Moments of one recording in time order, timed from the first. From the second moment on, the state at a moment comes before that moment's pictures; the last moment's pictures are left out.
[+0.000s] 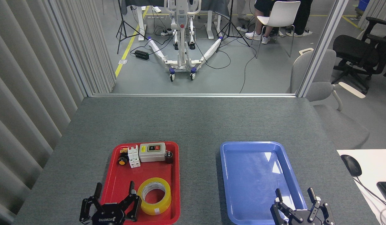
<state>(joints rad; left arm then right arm) 0.20 -0.06 -0.01 -1.72 -1.53 0.05 0.19 0.25 -0.16 0.05 -1.66 1.37 0.06 -0.23</state>
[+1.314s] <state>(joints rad) -0.18 -0.11 -0.10 -1.56 -1.52 0.41 -0.97 0.20 -0.17 0.05 -1.60 1.38 0.06 -0.23</state>
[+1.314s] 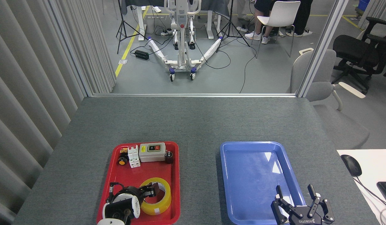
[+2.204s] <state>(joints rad) -0.30 -0.01 -0.14 -1.39 -1.43 0.37 -1.06 0.18 -0.17 0.06 -1.59 1.39 0.05 -0.23</state>
